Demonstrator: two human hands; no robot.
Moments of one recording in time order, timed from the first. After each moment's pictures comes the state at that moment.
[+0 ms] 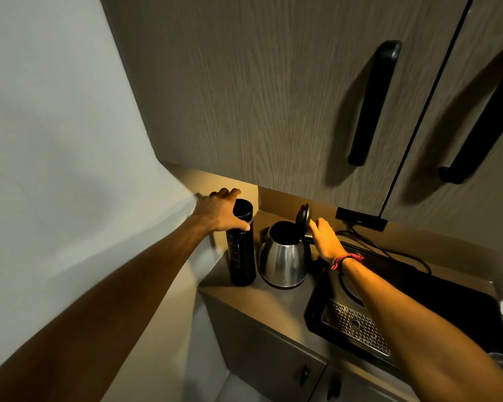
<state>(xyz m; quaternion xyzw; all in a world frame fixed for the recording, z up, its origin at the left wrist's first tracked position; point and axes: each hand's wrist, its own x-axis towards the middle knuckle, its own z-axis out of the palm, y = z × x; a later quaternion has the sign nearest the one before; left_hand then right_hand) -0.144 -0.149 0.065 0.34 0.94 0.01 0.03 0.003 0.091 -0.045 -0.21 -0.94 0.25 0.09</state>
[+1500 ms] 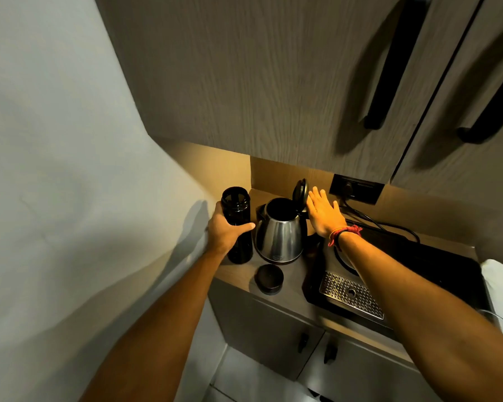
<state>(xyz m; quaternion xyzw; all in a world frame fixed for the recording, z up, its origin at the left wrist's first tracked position) -0.109 -0.156 -0.063 0.15 0.82 0.55 0.07 0.005 0.091 -0.050 -0.21 -0.97 0.10 0.00</state>
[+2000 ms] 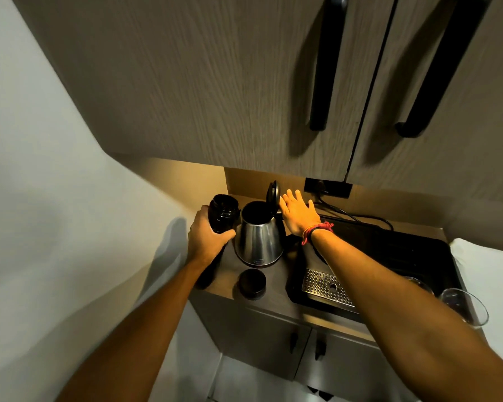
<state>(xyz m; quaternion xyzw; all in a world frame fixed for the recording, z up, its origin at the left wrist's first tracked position) -0.105 -0.142 -0.063 0.24 0.86 0.45 0.00 0.006 0.087 -0.043 -0.22 -0.97 0.10 -0.01</state>
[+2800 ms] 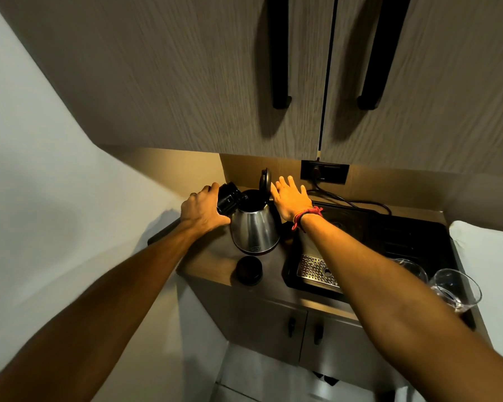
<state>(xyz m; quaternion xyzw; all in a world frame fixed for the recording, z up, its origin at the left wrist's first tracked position) -0.111 -0.120 -0.007 0.36 0.93 0.01 -0.05 0.010 0.088 -0.041 -0.22 -0.97 0.11 0.01</state>
